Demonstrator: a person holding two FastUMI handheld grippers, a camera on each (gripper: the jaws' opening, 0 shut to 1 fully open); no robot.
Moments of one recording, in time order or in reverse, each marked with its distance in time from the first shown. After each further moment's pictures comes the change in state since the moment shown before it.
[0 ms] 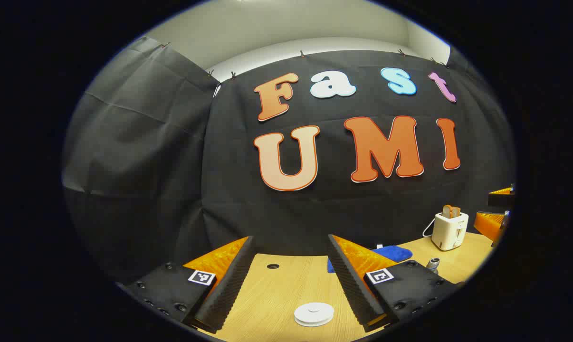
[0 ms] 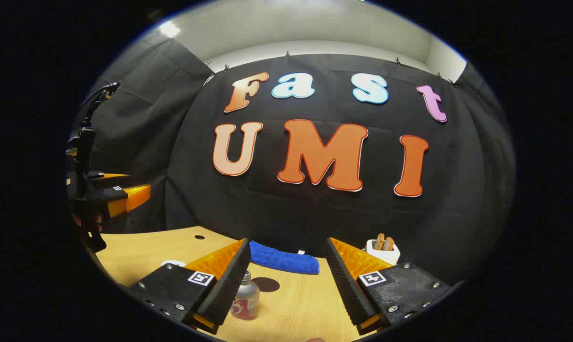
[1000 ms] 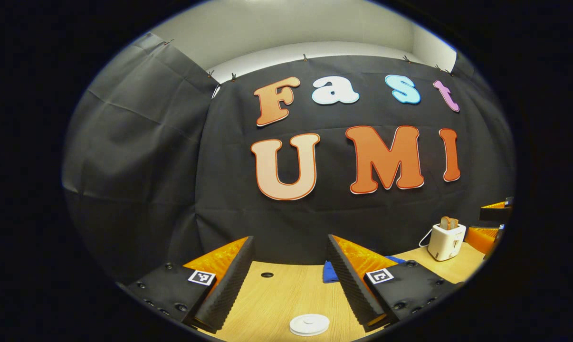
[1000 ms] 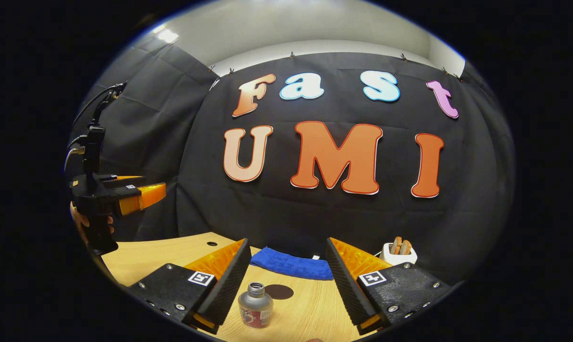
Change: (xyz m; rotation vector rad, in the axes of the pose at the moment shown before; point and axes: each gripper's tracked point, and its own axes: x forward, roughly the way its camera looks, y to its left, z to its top) left arm 0.027 0.003 0.029 -0.027 -0.034 -0.027; right arm 0.025 0.014 0.015 0.023 -0.013 0.069
